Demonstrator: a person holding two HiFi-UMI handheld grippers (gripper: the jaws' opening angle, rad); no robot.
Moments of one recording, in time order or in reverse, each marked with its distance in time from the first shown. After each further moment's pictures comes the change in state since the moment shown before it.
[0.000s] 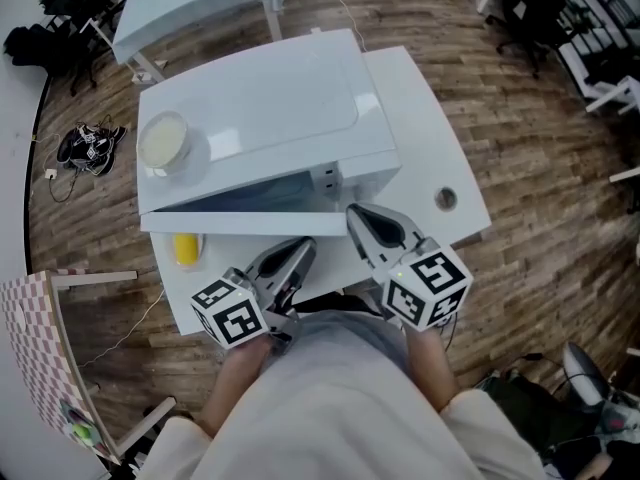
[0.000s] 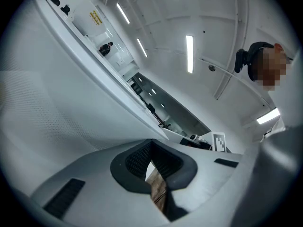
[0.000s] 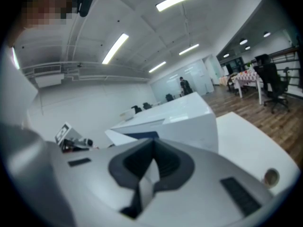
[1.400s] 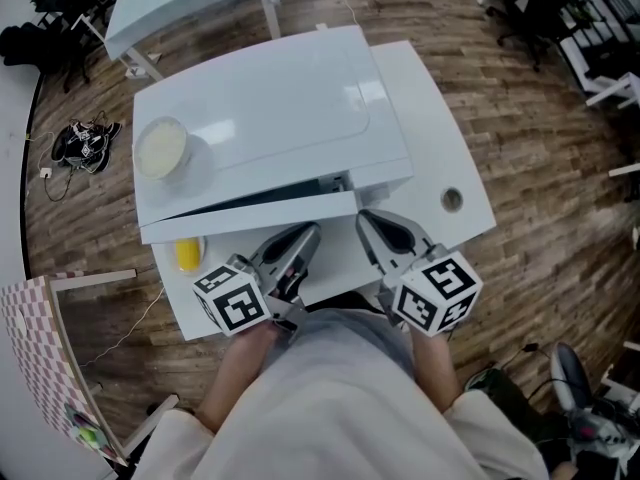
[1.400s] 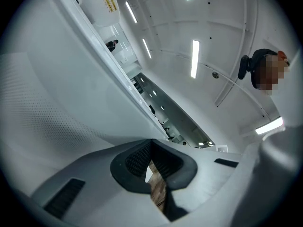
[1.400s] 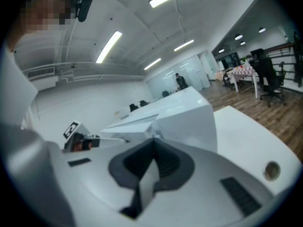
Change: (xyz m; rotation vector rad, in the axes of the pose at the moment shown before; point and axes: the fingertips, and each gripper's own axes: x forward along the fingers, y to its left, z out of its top) left arm 0.019 0.023 0.027 -0.084 -0.009 -0.028; right arm 0.009 -0.010 -0.007 0.058 0.039 -0.031
